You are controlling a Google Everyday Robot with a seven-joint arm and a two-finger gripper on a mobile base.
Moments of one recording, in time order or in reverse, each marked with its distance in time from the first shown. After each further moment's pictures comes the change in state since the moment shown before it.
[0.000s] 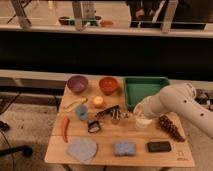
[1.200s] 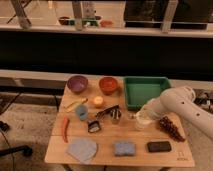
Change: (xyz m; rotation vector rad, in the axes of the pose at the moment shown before) arm 0.058 0.003 0.031 -0.019 0.070 0.087
